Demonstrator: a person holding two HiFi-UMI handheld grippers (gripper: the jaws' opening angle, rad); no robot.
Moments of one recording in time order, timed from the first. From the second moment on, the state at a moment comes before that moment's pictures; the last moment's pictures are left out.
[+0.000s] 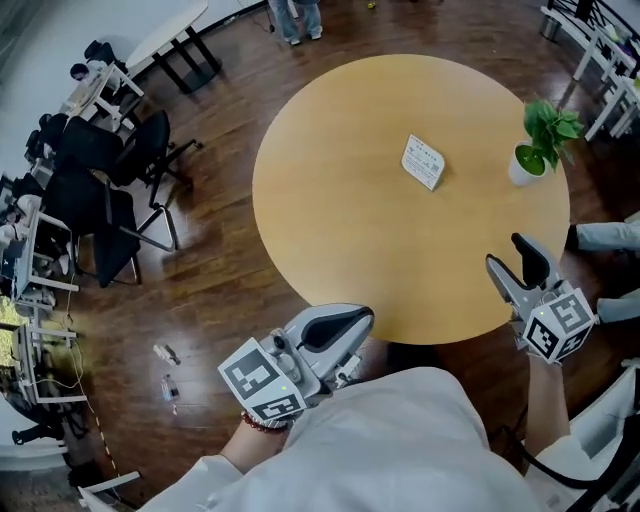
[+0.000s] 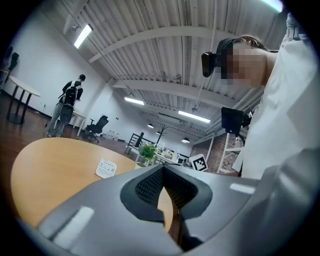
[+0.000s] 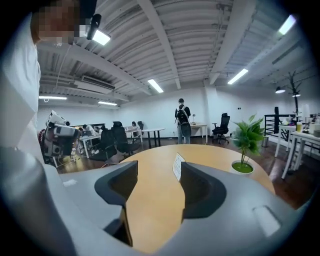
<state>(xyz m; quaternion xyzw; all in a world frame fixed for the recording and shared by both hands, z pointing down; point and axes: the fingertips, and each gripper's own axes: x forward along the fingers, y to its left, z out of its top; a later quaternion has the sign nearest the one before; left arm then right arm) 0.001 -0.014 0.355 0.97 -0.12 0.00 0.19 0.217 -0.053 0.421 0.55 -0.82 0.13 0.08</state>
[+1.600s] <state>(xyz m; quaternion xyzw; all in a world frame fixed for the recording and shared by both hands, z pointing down) -0.025 0.226 0.275 0.99 -0.04 -0.05 0.16 0.105 0.284 0.278 0.61 -0.79 0.07 -0.03</state>
